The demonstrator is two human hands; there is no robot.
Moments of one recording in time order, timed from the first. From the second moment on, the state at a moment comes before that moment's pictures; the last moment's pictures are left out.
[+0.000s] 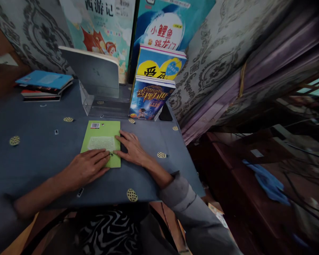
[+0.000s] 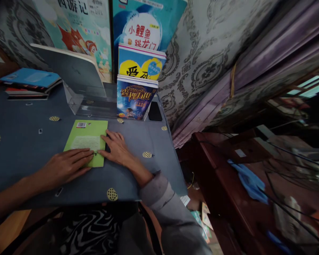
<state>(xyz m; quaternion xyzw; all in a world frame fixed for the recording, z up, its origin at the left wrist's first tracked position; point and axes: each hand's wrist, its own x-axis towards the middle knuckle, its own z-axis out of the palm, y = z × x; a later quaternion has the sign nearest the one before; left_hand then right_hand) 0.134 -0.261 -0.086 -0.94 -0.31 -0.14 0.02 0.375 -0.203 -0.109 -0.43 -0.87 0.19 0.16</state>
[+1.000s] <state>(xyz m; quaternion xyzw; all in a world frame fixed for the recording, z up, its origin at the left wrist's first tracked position) 0.116 -0.173 -0.101 -0.84 -0.54 -0.09 0.06 0.380 -0.213 -0.098 -0.40 -0.87 0.26 0.09</state>
